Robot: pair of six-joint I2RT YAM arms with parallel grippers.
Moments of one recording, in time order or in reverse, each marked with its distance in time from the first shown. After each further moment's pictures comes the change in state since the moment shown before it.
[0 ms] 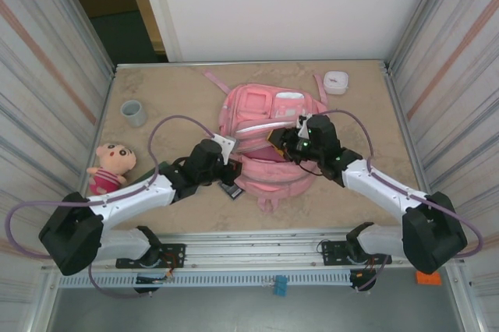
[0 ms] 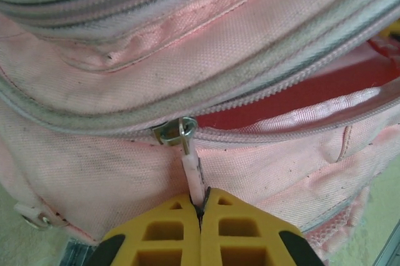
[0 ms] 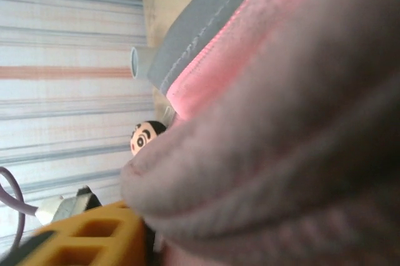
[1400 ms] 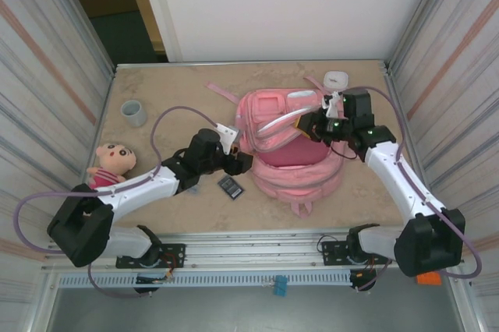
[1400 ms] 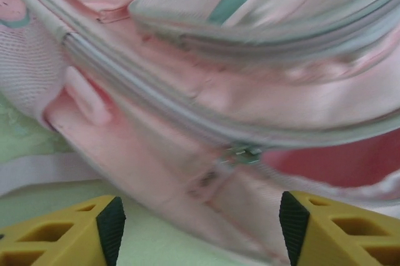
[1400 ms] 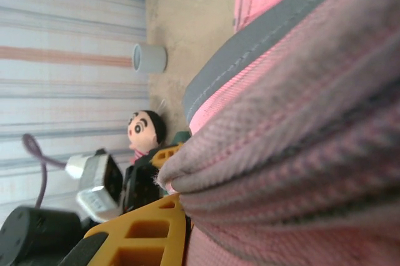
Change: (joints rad) left arm 0.089 0.087 0.052 0.115 0.101 0.153; right arm -0.339 -0.022 0.286 -0.510 -0.334 -0.396
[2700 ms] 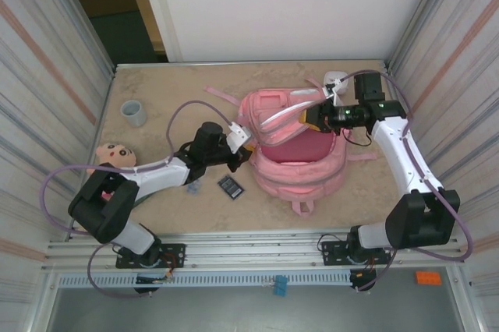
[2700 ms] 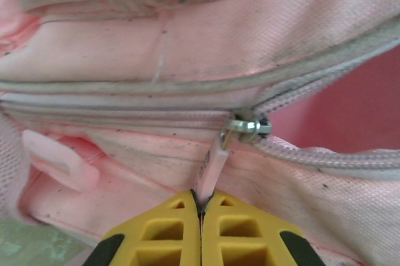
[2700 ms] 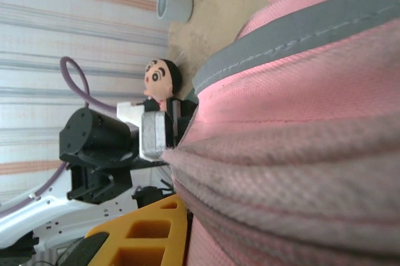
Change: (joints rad) left arm 0.067 0.191 0.039 0.192 0.170 0.385; right arm -0.125 0.159 0.260 -0.381 -0.256 -0.389
